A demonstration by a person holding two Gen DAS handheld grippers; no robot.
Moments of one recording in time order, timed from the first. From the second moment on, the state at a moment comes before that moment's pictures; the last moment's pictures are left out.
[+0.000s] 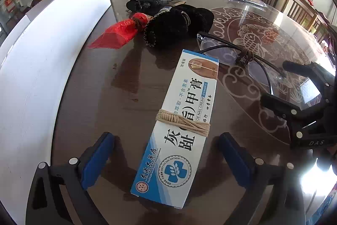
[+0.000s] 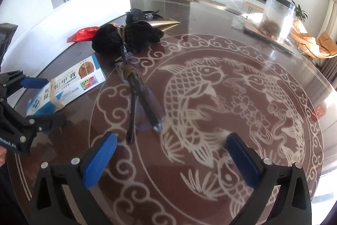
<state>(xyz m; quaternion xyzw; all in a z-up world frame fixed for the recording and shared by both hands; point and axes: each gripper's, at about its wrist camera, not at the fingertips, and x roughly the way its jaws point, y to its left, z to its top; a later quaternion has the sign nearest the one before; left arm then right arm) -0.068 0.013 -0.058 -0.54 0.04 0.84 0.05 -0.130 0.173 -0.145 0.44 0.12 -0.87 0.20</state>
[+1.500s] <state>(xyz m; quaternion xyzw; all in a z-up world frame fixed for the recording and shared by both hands) -0.051 0.143 -0.104 -0.47 0.08 0.87 0.14 -0.018 0.282 -0.143 0.45 0.04 -0.89 0.07</state>
